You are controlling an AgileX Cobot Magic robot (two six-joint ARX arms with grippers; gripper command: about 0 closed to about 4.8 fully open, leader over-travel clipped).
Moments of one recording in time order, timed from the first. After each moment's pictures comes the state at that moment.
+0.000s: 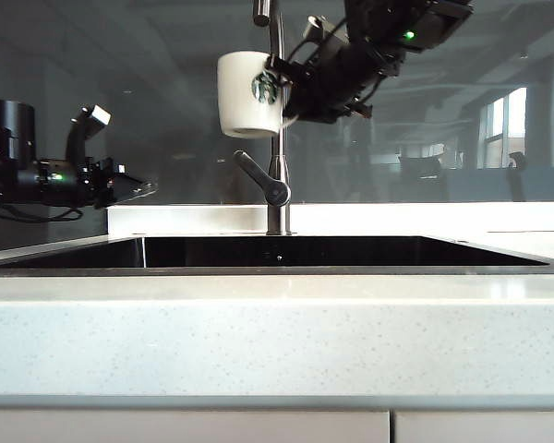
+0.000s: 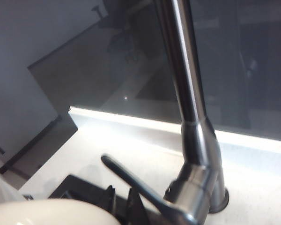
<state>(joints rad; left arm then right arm) 0.04 2.24 1.41 0.90 0.89 -0.14 0.37 2.10 1.83 0.15 -0.14 0.25</state>
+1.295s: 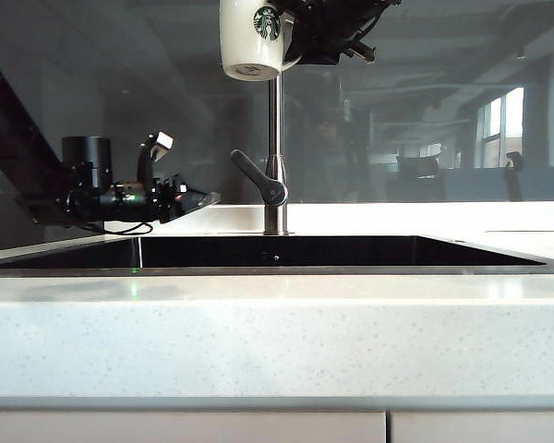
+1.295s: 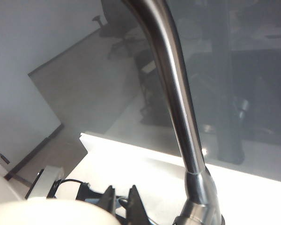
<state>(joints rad) -0.08 2.59 1.98 0.75 0.91 -0.19 0.37 2.11 2.14 -0.14 -0.16 0.25</state>
